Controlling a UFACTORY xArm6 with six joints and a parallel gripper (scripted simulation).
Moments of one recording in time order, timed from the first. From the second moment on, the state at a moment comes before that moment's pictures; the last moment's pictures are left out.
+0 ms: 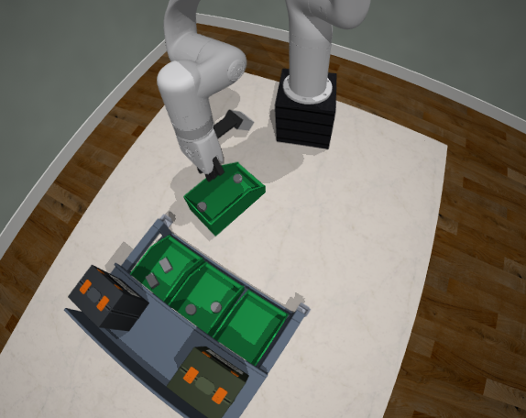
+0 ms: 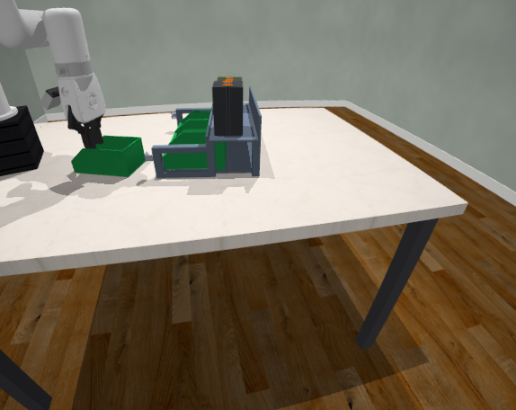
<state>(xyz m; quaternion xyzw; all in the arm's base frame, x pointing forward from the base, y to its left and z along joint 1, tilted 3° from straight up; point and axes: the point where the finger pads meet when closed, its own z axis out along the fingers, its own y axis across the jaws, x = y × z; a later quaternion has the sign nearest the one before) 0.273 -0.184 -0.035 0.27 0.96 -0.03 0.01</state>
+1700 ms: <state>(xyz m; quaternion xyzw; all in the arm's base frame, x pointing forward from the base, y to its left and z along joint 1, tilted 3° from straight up) 0.273 -0.186 -0.072 0.27 0.96 -0.02 0.01</state>
